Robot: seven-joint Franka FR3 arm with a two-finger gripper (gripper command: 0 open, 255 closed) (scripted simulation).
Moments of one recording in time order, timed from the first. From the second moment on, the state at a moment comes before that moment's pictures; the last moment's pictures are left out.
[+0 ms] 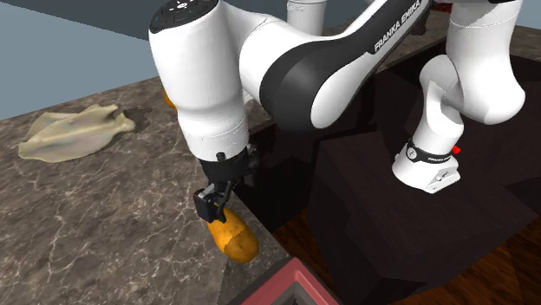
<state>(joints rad) 0.01 0.40 0.25 -1.60 -0.15 1.92 1.12</state>
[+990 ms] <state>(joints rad) 0.04 0.59 0.21 -1.47 -0.19 1.97 1.22</state>
